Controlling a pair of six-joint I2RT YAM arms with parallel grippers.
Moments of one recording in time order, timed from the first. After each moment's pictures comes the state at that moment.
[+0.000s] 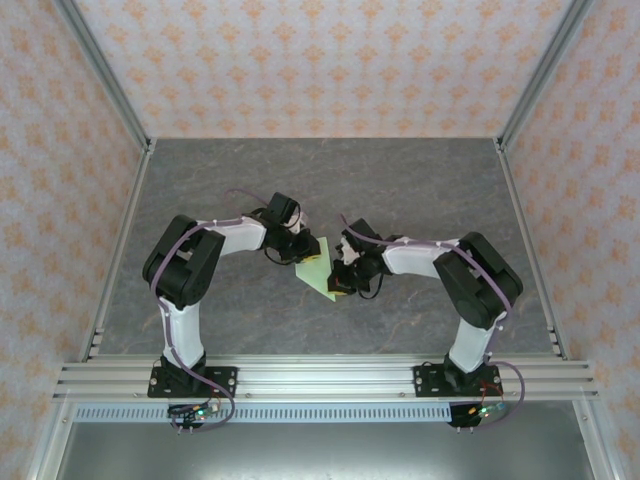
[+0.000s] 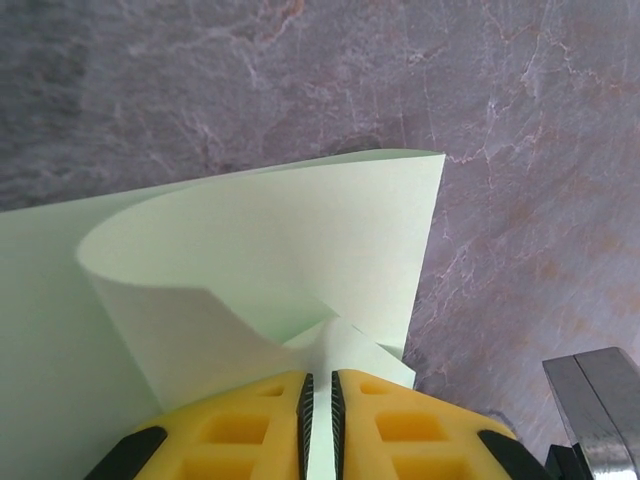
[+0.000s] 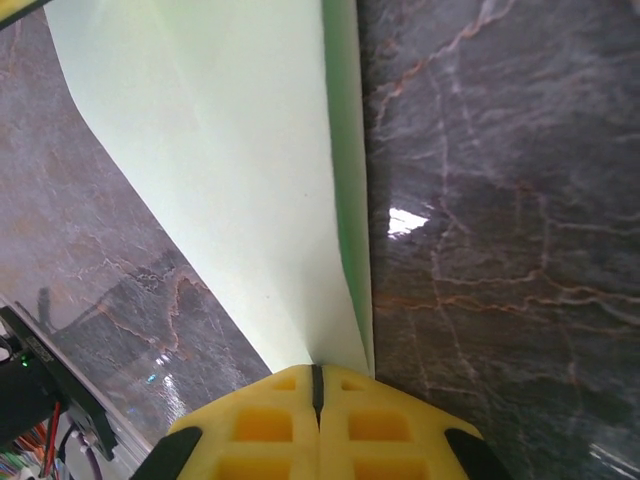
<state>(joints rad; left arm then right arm) -0.42 1.93 1.09 -0.25 0.52 -0.76 0.66 1.78 0.90 -0.32 -0.56 0.71</state>
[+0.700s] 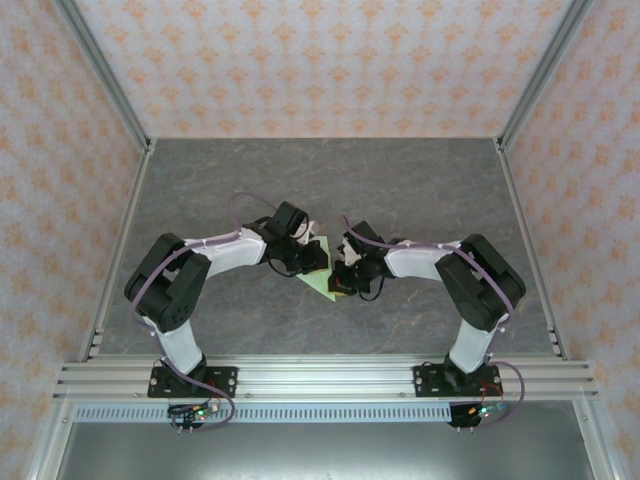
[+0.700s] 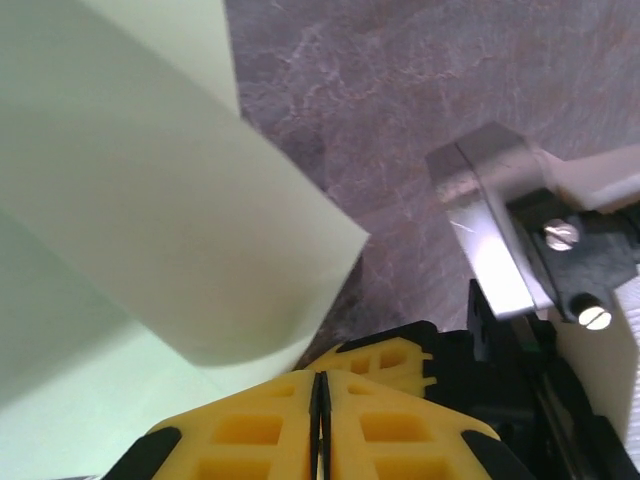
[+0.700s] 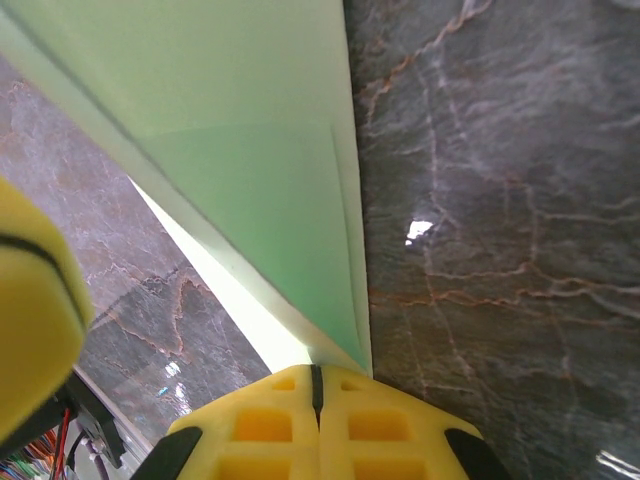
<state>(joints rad) -0.54 1.77 1.00 -0.27 0.55 -0.75 0.66 1.77 0.87 -0.27 -0.56 0.74</state>
